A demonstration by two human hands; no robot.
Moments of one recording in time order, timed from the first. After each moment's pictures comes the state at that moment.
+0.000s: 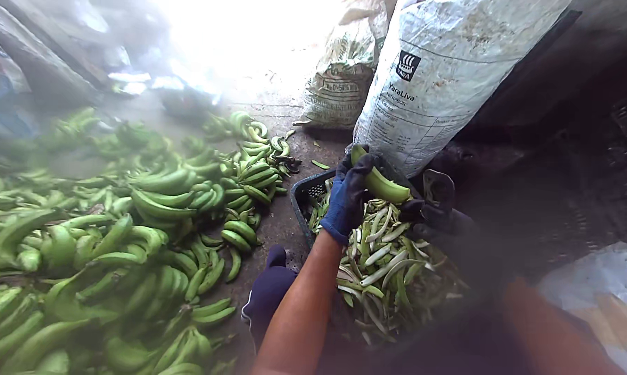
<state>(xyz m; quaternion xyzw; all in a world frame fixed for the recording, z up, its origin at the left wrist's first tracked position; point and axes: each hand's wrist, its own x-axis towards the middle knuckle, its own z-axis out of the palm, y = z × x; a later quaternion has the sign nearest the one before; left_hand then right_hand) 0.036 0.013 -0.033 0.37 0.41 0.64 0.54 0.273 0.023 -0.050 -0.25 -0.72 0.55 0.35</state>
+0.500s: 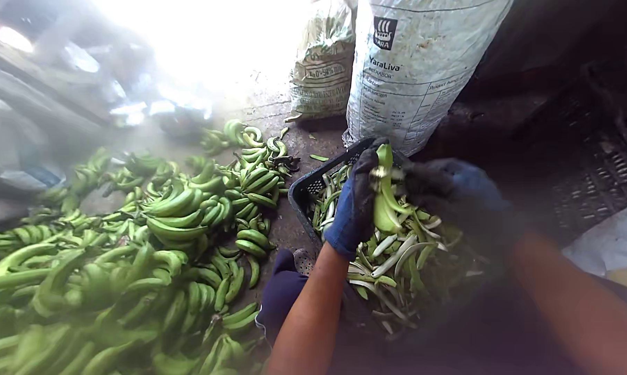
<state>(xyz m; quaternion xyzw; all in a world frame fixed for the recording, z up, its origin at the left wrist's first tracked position) 0.054 -0.015 -0.016 0.50 0.42 0.55 0.53 0.276 0.041 -0.025 -0.41 -0.86 0.17 0.25</state>
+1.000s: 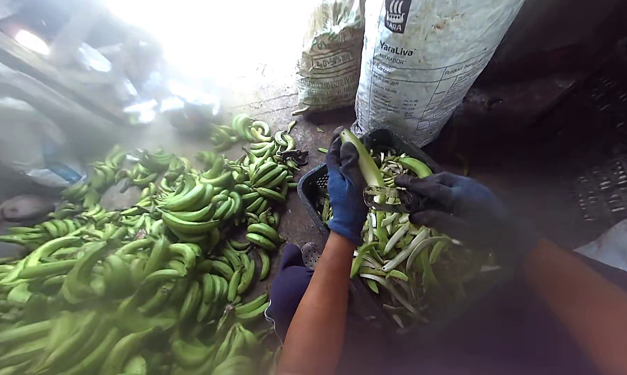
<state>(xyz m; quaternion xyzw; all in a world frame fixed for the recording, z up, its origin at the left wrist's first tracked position) 0.046 0.000 -0.026 0.45 0.56 0.61 0.34 0.262 0.024 -0.041 -0.31 -0.88 0.22 0.28</state>
